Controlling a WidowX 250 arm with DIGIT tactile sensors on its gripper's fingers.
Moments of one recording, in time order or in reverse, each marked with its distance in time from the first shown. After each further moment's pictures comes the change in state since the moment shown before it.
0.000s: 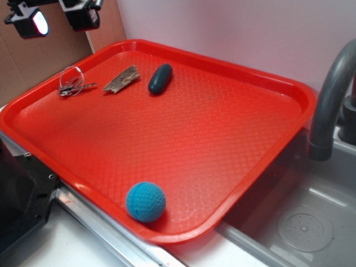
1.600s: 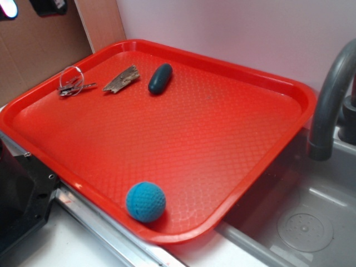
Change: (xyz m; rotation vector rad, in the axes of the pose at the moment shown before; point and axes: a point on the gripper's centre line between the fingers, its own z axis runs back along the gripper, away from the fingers) arm -0.009 0.012 0.028 0.005 -0.038 -0.085
